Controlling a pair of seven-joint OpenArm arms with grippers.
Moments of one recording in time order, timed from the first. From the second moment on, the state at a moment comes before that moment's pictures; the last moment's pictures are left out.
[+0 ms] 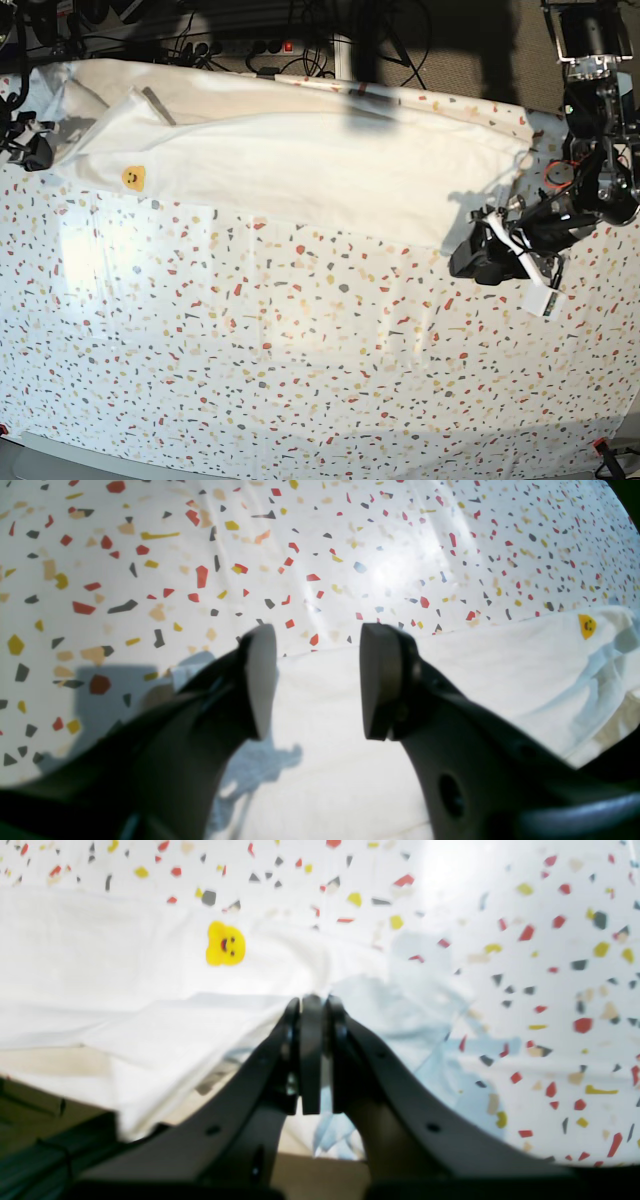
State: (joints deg) left arm -1.9 -14.8 -9.2 98.8 -44.4 -27.8 56.3; right arm -19.1 27.9 47.2 105.6 47.6 34.2 -73.3
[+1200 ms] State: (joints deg) left arm -1.5 -14.9 -9.2 98.8 -30.8 -28.9 58.9; right arm -18.6 27.9 46.1 105.5 31.2 34.2 -63.3
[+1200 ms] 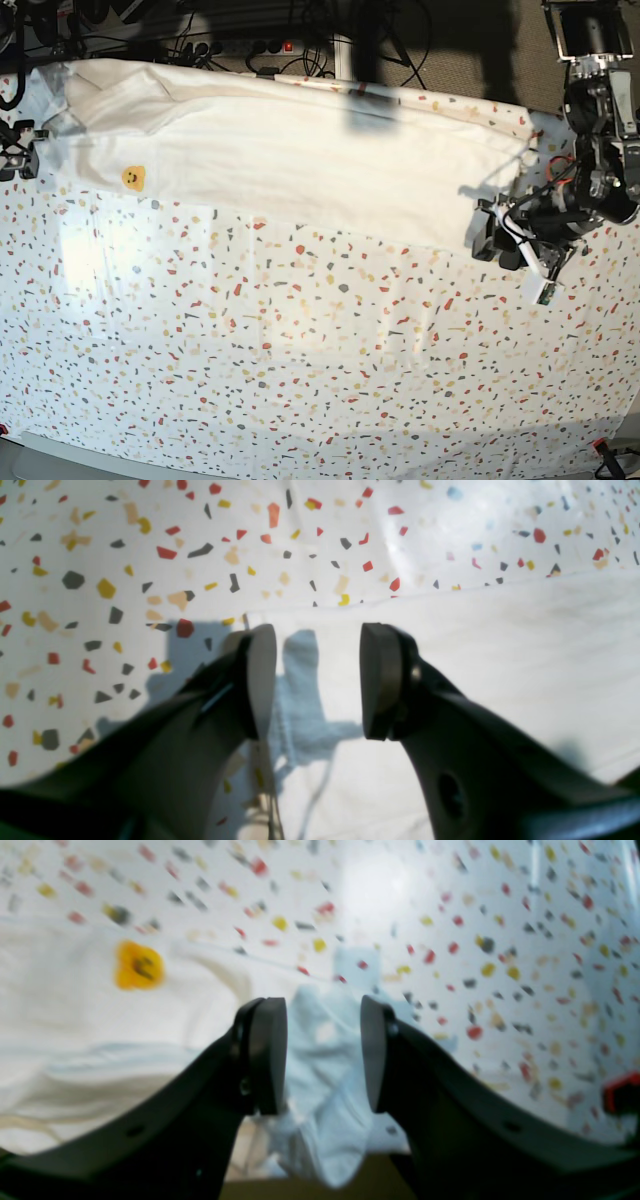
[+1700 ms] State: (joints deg) left arm -1.5 -13.4 11.2 98.8 -23.0 -24.0 57.6; right arm -18.6 27.3 46.1 96.2 32.2 32.8 -65.2
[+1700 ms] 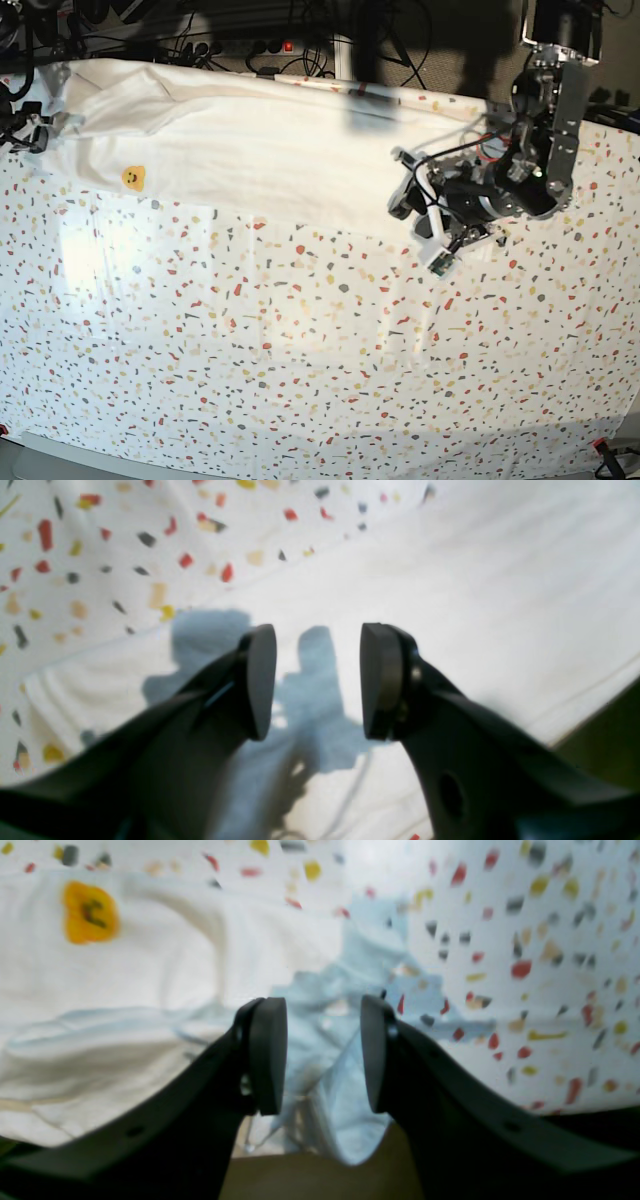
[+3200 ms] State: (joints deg) left arm -15.1 -16.0 12.2 71.2 -11.2 -14.9 46.1; right arm 5.0 29.0 22.0 66.6 18.7 23.3 -52.4
